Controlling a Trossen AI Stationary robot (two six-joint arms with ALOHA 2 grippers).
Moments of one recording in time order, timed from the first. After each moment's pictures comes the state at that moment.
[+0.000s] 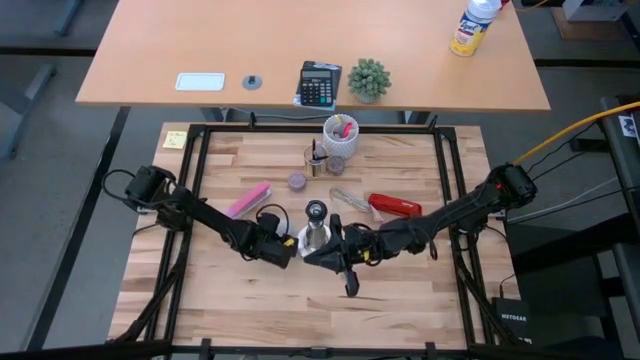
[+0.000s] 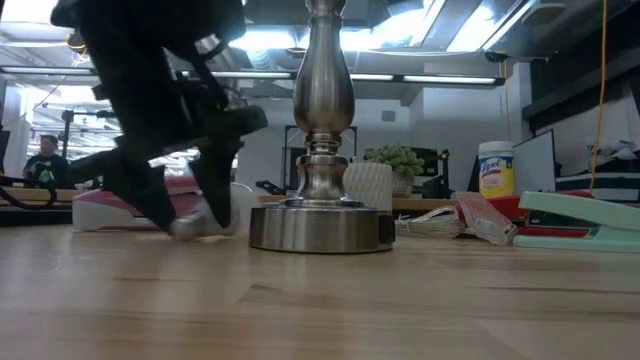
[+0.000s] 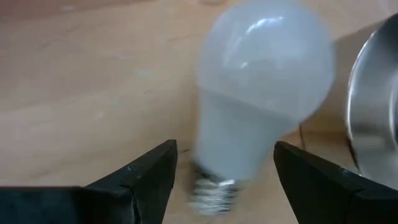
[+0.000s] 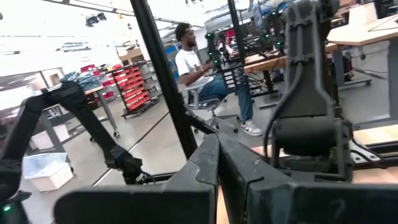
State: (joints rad) left arm -0.34 1.75 0.95 -0.54 -0.47 -1.65; right arm 0.42 1.62 1.08 0.67 0.19 0.28
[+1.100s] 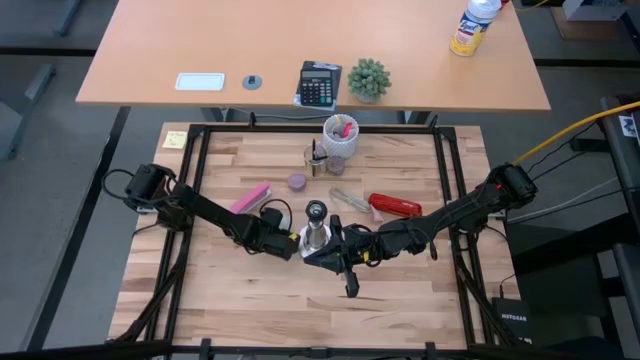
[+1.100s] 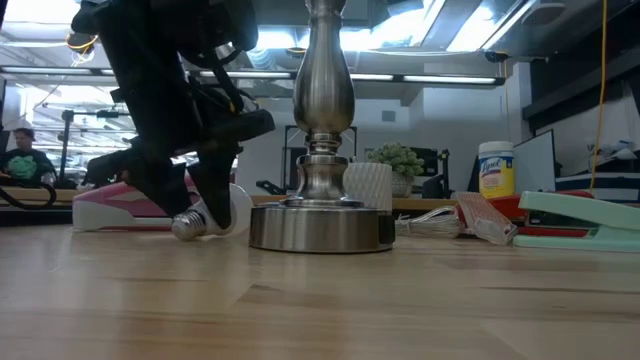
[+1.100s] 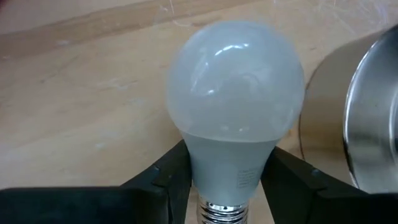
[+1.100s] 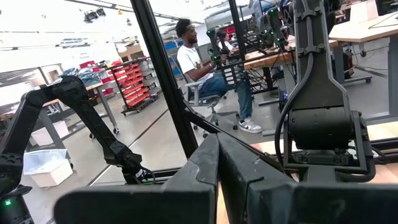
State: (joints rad) left arm -0.30 1.74 0.95 -0.53 -0.43 -1.53; right arm 0.41 1.62 1.08 0.65 0.19 0.28
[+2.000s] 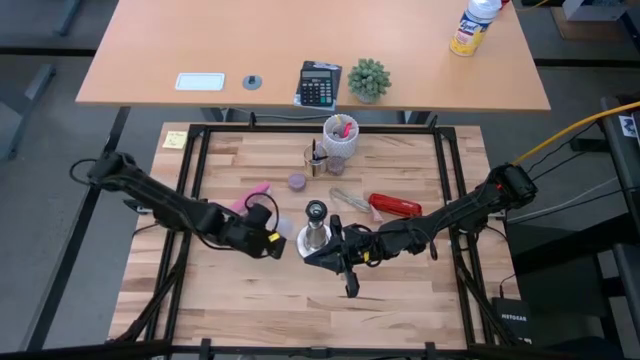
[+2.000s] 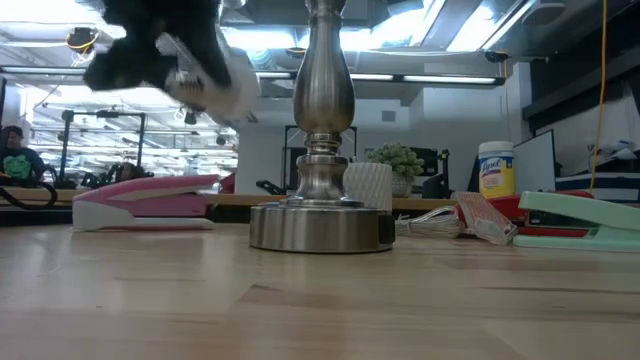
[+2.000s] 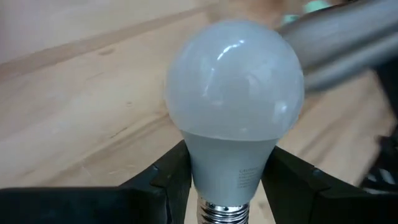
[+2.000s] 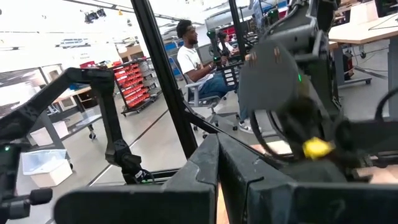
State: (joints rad) left arm -0.41 1.36 0.96 -0.54 -0.44 -1.39; right arm 0.42 1.62 1.08 0.66 0.19 0.28
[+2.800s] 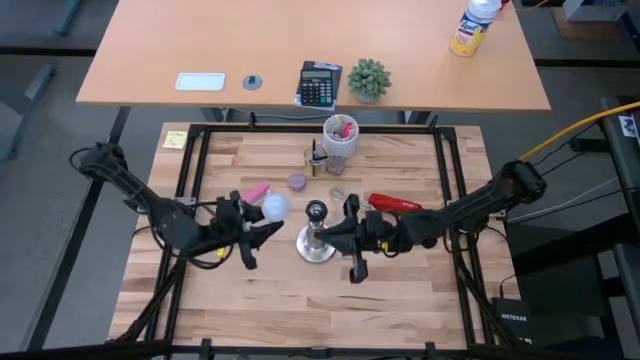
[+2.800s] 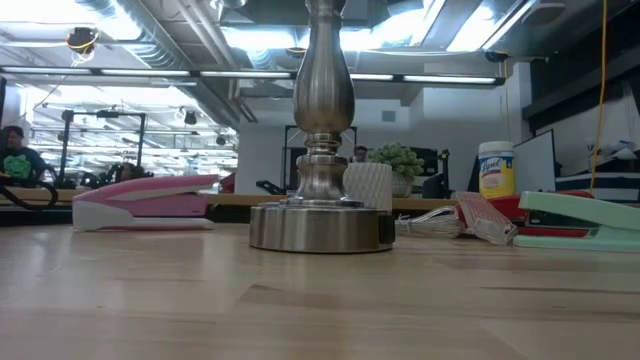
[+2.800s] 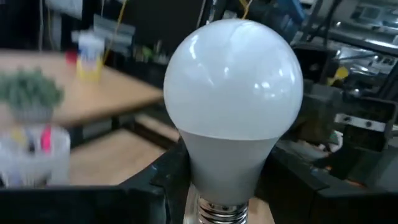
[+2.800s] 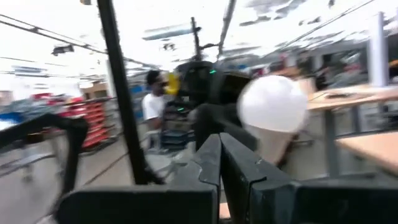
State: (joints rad) left arm -0.63 1.20 0.96 0.31 -1.01 -0.27; right arm 0.43 1.52 1.08 0.76 0.38 0.05
